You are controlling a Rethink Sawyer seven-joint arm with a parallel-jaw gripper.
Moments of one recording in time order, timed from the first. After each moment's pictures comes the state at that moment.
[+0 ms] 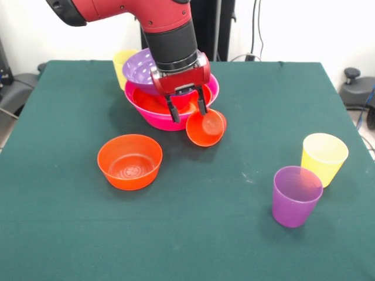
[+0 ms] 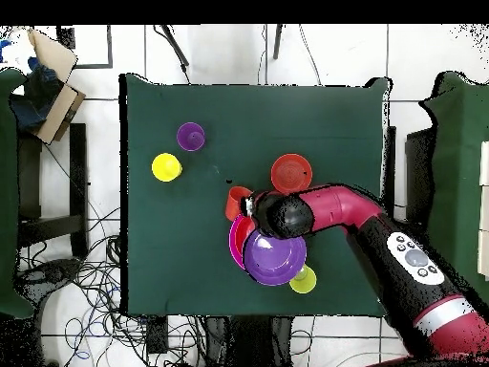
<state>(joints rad) -0.86 -0.51 0.73 1.80 -0.71 0.55 1.80</state>
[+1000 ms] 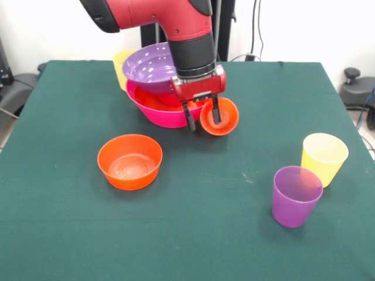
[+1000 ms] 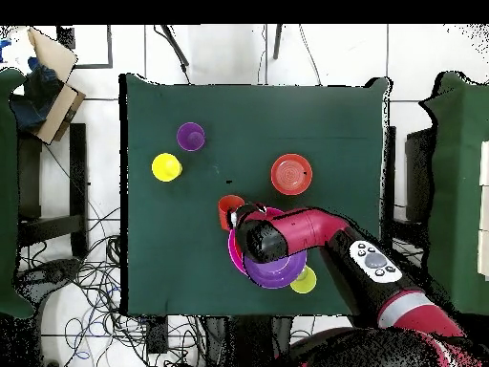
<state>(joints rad) -0.67 -0.50 0.48 1.86 -0.72 0.19 1.81</state>
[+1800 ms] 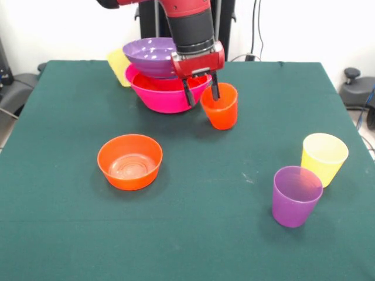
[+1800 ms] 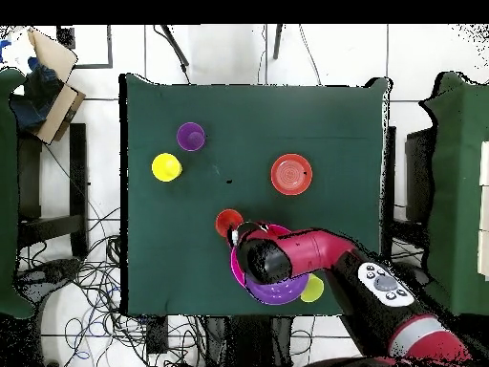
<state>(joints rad) -0.70 -0.58 0.46 2.00 -0.64 0.17 1.81</state>
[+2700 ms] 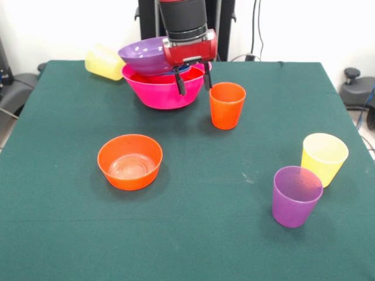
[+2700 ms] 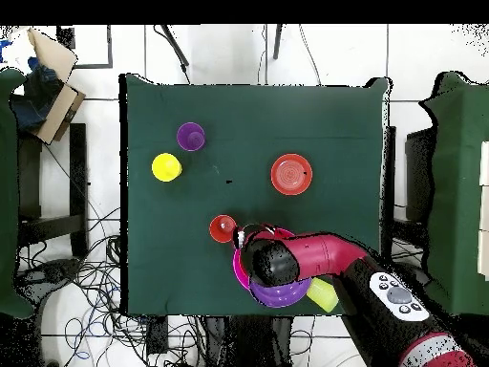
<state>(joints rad) -0.72 -0.65 0.46 2.04 -0.58 0.22 1.81</state>
